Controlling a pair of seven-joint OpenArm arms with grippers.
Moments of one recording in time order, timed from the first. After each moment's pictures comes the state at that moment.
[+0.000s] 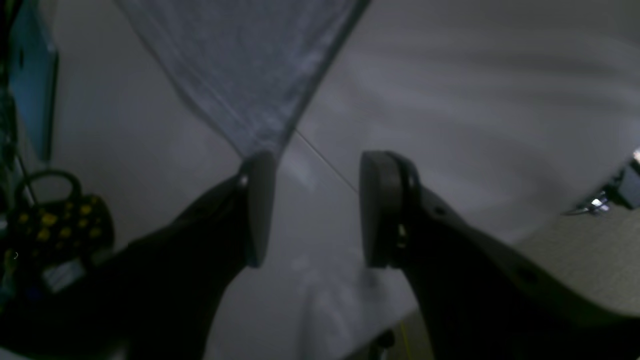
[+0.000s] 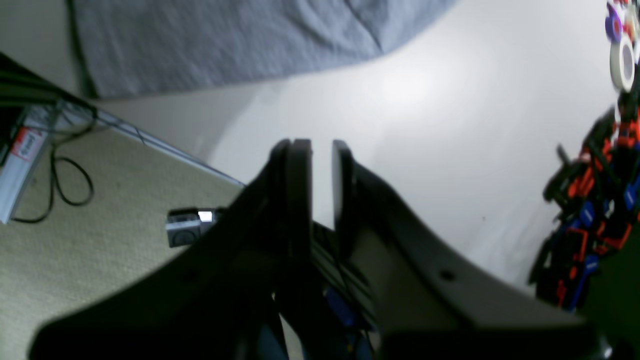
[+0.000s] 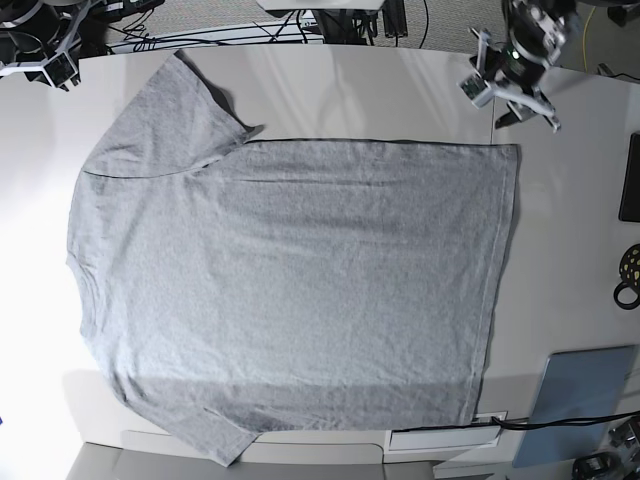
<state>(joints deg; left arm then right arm) 41.0 -27.1 -1.8 116.6 22.7 -23.7 23.7 -71.3 28.7 43.2 130.5 9.0 26.6 -26.4</state>
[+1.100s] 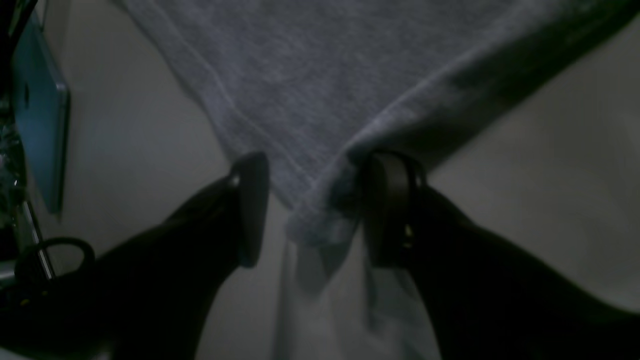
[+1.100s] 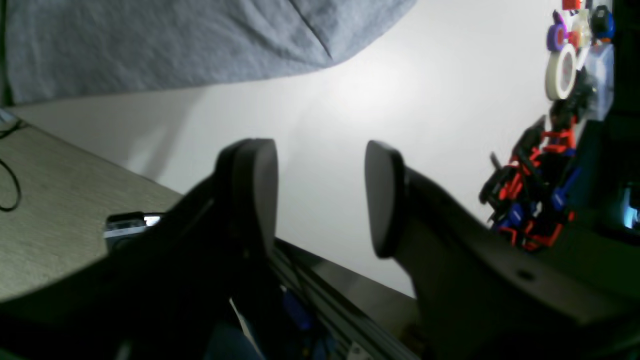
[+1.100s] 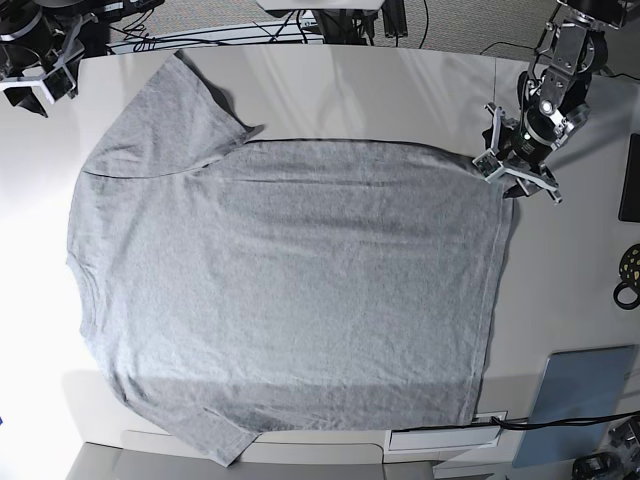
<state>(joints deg) 16.6 -33.5 9.2 91.1 18.4 -26.4 16.0 -65.9 28.5 43.2 130.5 1.5 26.9 -26.3</state>
